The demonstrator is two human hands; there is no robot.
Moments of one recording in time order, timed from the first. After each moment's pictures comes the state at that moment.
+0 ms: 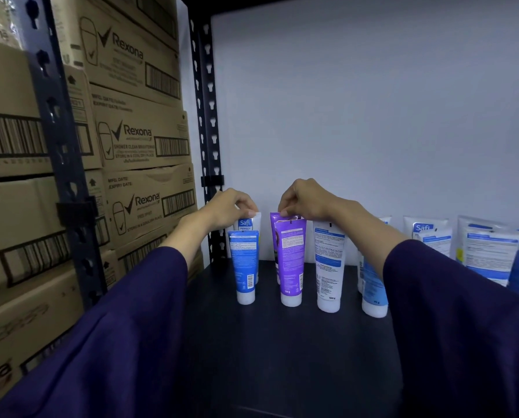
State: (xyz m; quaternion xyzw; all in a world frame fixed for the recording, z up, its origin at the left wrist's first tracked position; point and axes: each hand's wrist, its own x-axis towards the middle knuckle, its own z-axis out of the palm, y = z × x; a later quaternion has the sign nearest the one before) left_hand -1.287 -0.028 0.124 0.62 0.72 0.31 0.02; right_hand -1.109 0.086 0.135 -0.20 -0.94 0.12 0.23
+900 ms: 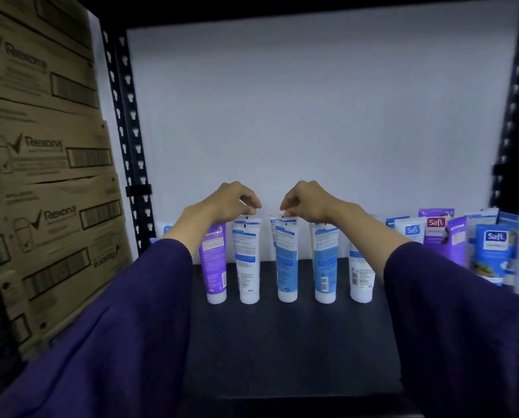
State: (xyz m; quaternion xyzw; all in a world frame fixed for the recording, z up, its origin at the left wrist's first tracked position) left_hand -1.151 0.025 0.145 0.71 0.65 0.26 -0.02; right_hand -0.961 0.101 0.136 -0.33 -0.90 0.07 0.27
